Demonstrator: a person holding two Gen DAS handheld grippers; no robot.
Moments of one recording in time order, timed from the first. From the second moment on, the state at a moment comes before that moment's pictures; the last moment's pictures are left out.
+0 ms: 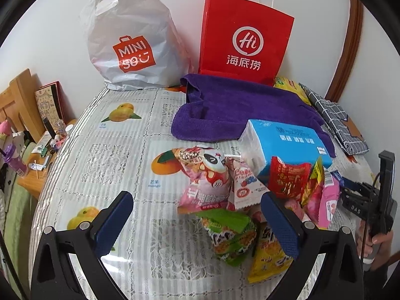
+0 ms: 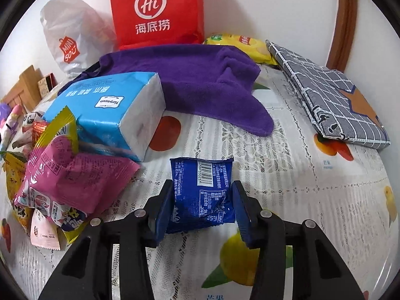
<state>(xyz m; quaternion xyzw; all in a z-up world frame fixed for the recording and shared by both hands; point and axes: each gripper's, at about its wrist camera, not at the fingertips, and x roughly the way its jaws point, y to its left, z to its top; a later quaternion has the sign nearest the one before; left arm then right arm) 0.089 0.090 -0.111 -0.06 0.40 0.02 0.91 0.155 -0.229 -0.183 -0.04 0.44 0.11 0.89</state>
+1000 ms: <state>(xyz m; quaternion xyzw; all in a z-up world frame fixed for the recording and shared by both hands) 0.147 0.103 -0.125 -0.09 0.46 0.02 0.88 0.155 -0.230 -0.184 -0.04 0.44 0.11 0.89</state>
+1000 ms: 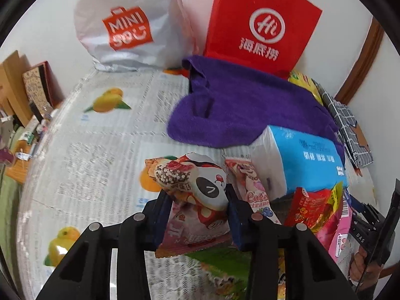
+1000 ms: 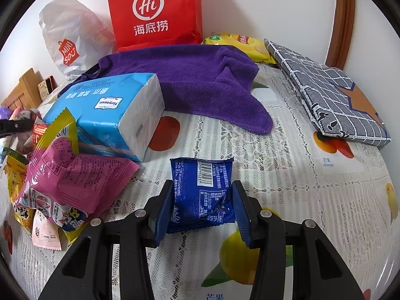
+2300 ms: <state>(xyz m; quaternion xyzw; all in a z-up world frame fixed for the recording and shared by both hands) 0.175 0.050 -0.026 -0.05 0.42 -0.06 0.90 0.203 -0.190 -0.064 0.01 0.37 0.10 0.93</state>
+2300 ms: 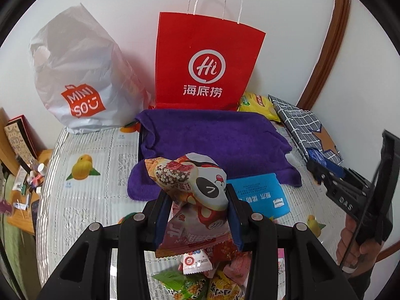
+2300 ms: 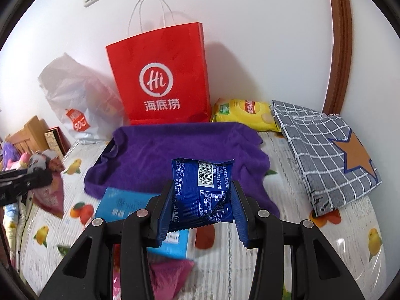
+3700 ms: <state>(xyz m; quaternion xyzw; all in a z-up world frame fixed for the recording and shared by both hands) 0.364 0.075 -0.092 -0.08 0.49 -0.03 0.87 0.387 -0.170 -0.115 -0.02 0.43 0.10 0.89</state>
